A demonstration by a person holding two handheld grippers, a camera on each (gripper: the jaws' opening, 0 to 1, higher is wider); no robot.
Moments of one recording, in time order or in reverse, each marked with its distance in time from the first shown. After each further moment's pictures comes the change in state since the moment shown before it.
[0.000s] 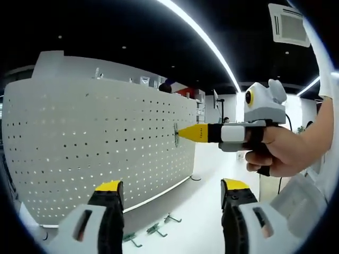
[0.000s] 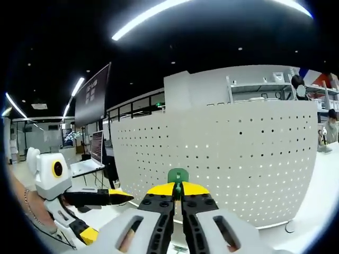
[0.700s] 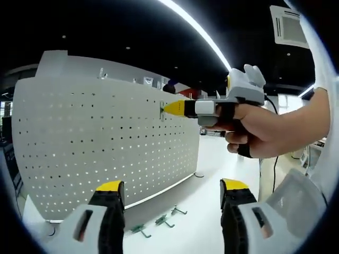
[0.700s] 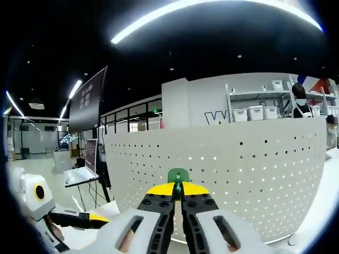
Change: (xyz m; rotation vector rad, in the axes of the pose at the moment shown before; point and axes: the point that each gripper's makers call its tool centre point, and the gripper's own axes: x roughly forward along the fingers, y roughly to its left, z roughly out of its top) left arm -0.032 0.018 -0.004 -0.010 -0.007 0.015; right arm 0.046 0.013 0.036 -0.035 -0.056 -0.030
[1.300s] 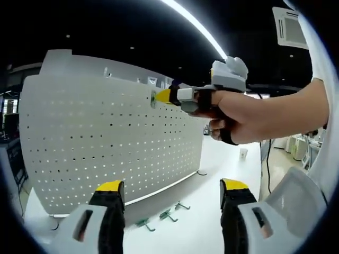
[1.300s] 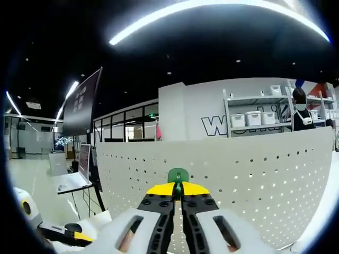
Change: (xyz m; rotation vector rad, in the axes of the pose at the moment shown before) left arm -0.016 0.009 -0.007 -0.011 0.004 0.030; right arm 0.043 -0.004 0.022 -0.006 -0.042 -0.040
